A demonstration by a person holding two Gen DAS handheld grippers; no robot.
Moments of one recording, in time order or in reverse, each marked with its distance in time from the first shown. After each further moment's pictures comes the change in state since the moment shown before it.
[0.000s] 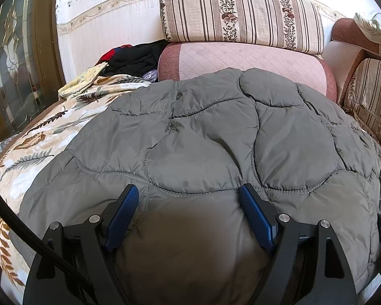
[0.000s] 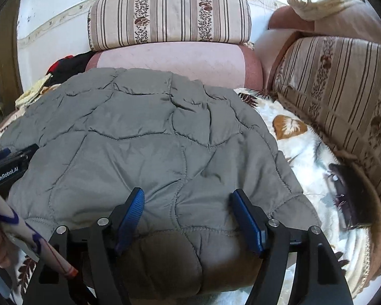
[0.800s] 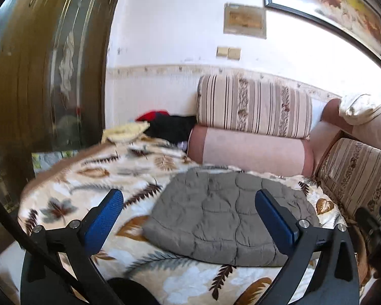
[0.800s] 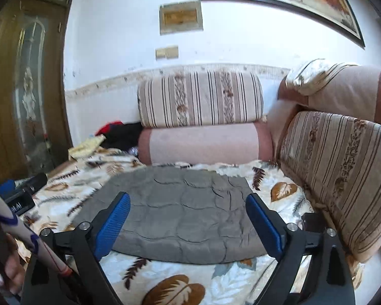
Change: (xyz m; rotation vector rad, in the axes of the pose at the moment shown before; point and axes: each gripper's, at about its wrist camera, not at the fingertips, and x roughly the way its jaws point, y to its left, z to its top) left arm -0.323 0.073 0.009 -0.151 -0.333 0.036; right arm -0.283 0.022 0.039 0.007 -0.331 0.173
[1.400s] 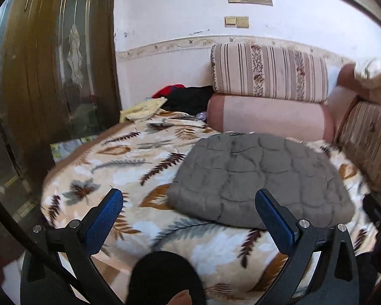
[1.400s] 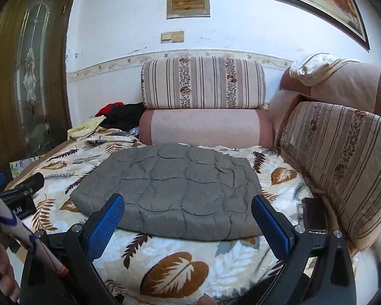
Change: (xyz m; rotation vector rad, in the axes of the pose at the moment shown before) left arm 0.011 -0.001 -0.050 0.102 0.158 0.162; right arm 0.006 0.027 -0.039 -0.064 0.086 -0.020
